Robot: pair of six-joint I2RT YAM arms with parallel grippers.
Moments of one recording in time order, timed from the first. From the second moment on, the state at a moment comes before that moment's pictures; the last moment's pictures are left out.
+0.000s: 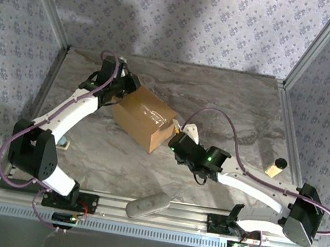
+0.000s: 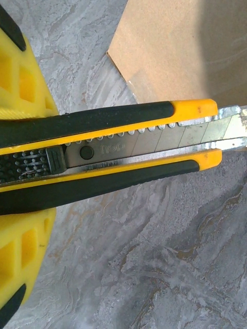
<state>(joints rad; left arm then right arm) -0.36 1.51 1.22 -0.32 0.10 -0.79 1.06 1.25 0.94 -0.71 0.49 0.60</state>
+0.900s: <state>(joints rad) -0.36 1.51 1.22 -0.32 0.10 -0.79 1.06 1.27 0.94 -0.71 0.50 0.60</state>
